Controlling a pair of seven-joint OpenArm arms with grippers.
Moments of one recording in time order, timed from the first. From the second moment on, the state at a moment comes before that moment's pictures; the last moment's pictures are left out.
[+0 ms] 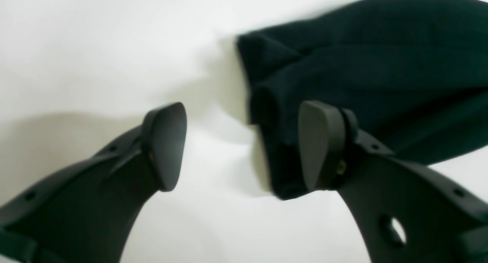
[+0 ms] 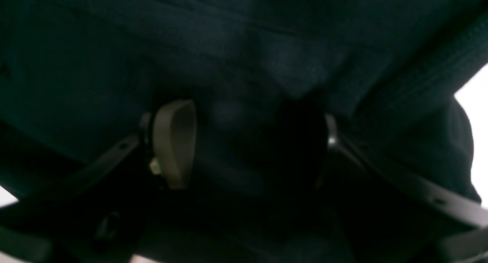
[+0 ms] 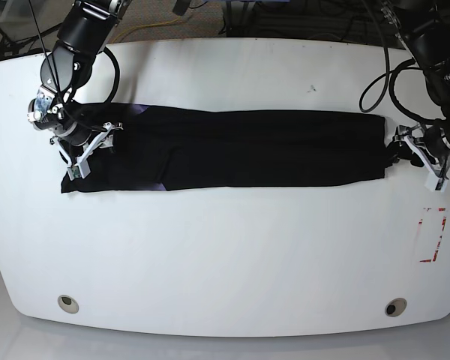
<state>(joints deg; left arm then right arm) -4.8 -21.9 -33.4 79.9 -35.0 -42.8 68.9 2.4 9.2 31.0 80.6 12.6 41.1 -55.1</state>
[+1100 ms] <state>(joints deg) -4.9 -15.2 -30.6 72.9 -35.2 -42.8 64.6 2.4 9.0 31.4 80.5 12.6 41.1 -54.9</state>
